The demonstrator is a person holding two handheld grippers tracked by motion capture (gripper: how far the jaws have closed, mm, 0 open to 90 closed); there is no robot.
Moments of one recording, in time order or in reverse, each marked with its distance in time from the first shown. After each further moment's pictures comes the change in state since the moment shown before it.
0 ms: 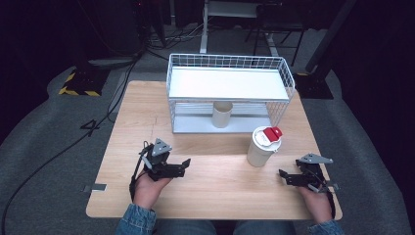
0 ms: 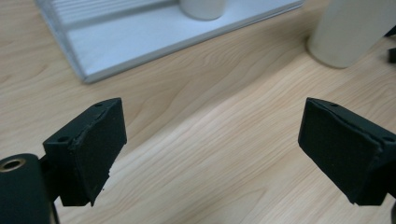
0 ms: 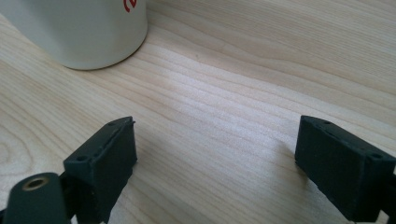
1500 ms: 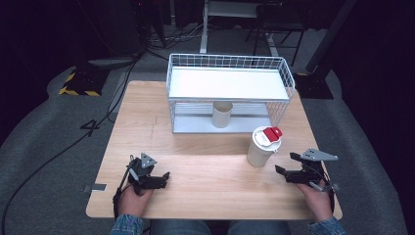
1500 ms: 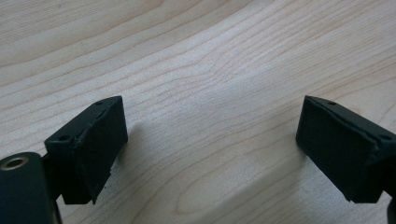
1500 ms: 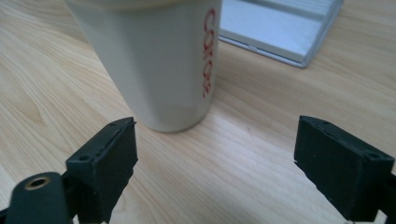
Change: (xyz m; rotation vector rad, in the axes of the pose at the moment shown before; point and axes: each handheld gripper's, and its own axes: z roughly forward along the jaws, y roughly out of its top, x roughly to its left) left arm 0.039 -0.065 0.008 0.174 0.151 -0.001; right arm 0.015 0.029 -0.021 -0.140 0.143 -0.063
